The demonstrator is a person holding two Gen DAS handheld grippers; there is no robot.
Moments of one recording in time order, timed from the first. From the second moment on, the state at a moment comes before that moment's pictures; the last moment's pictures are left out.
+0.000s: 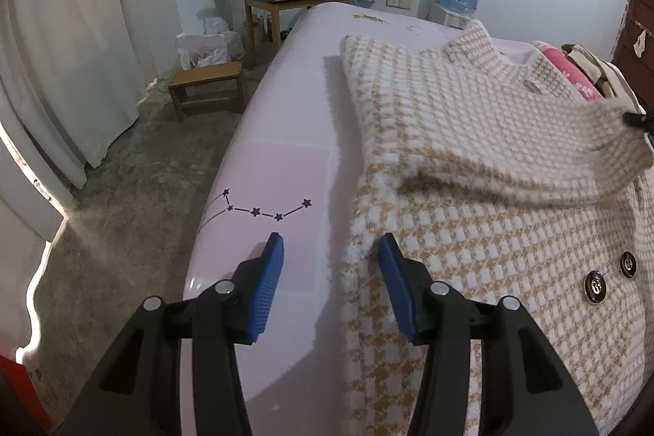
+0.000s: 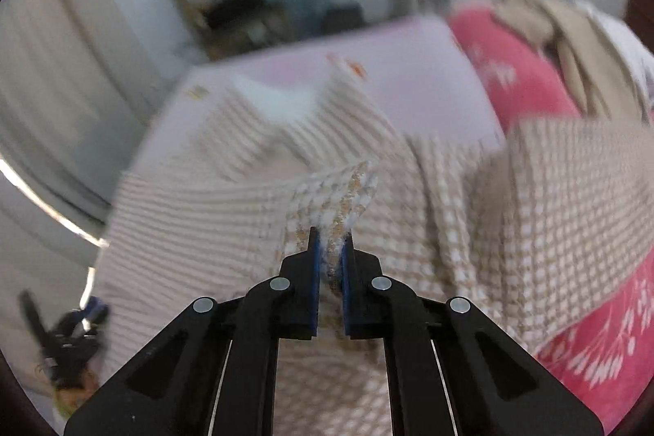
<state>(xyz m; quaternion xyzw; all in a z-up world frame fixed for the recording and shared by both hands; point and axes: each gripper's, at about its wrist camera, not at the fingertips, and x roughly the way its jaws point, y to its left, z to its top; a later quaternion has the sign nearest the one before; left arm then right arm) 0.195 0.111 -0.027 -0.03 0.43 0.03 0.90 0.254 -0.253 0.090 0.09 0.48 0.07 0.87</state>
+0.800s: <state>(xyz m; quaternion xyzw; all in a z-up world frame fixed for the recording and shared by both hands) 0.283 0.082 0.019 -0.09 0.41 -0.12 0.90 0.248 -0.226 0.048 0.02 0.49 0.09 0.86</state>
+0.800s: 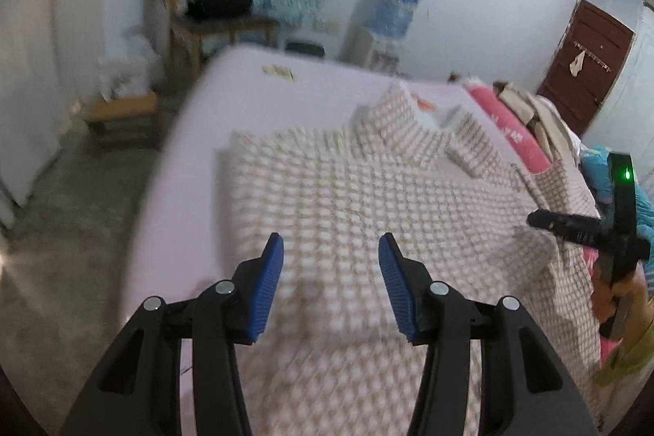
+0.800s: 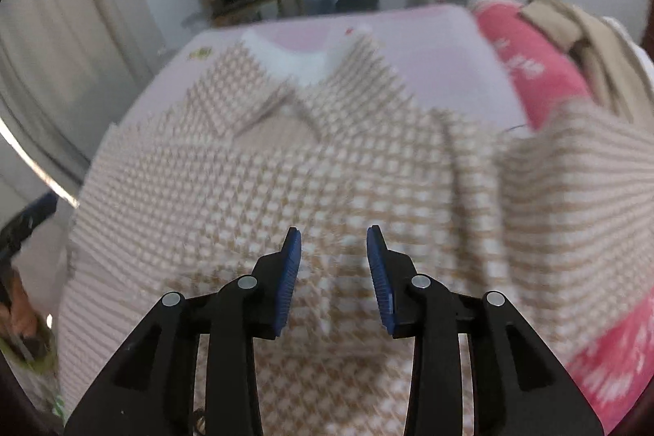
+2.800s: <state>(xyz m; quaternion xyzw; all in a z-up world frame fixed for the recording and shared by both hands) 0.283 0.013 -0.027 0.08 0.44 -0.05 0.89 0.190 -0.185 0.051 -0.01 0.46 0.07 0.89</state>
